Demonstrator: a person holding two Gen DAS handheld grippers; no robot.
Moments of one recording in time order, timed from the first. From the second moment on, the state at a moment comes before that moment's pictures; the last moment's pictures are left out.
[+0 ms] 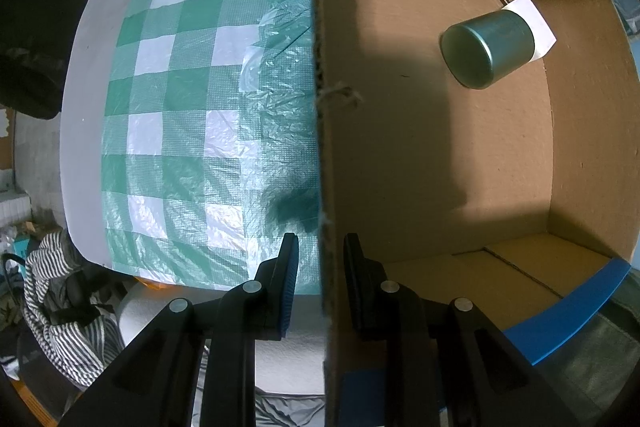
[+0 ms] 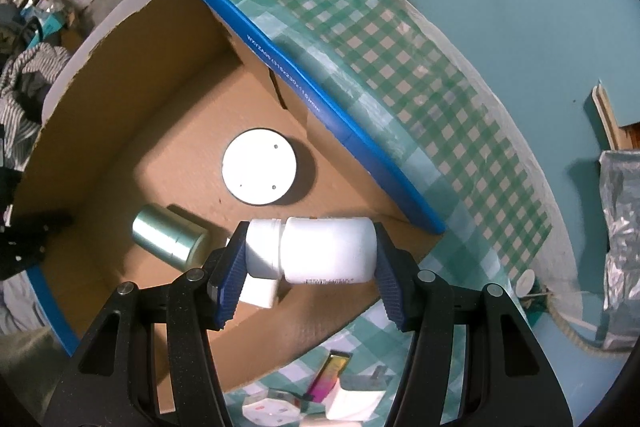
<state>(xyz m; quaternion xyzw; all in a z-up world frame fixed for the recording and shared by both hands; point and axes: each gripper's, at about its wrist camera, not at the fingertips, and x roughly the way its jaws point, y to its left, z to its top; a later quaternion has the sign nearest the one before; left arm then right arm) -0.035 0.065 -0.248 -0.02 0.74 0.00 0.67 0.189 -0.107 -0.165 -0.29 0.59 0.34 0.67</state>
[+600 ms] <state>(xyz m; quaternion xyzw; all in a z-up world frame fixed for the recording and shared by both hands) -0.034 0.063 -0.245 -0.02 0.74 0.00 0.67 0.188 -0.121 -0.141 -0.27 0.58 0.35 0.68</state>
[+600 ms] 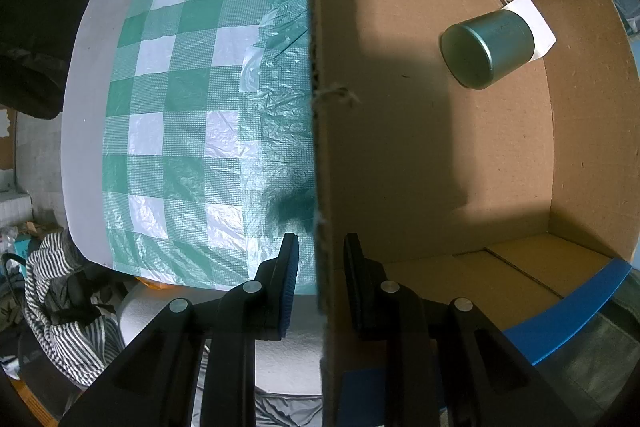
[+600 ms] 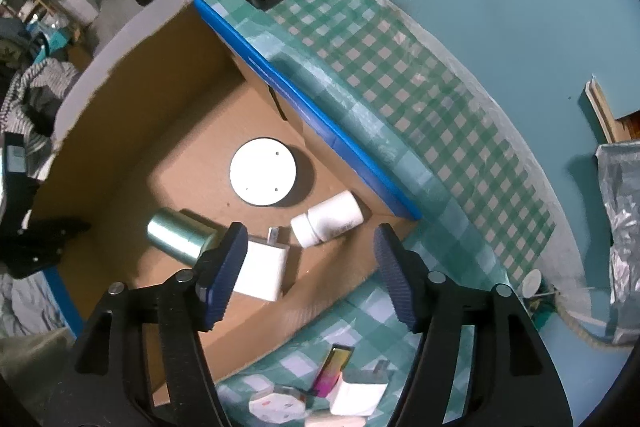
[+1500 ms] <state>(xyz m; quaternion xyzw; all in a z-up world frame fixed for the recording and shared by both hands) -0.029 0.061 -0.242 -0.02 0.75 0.00 0.67 0.171 -0.254 -0.154 -0.20 0.63 0.28 0.70</state>
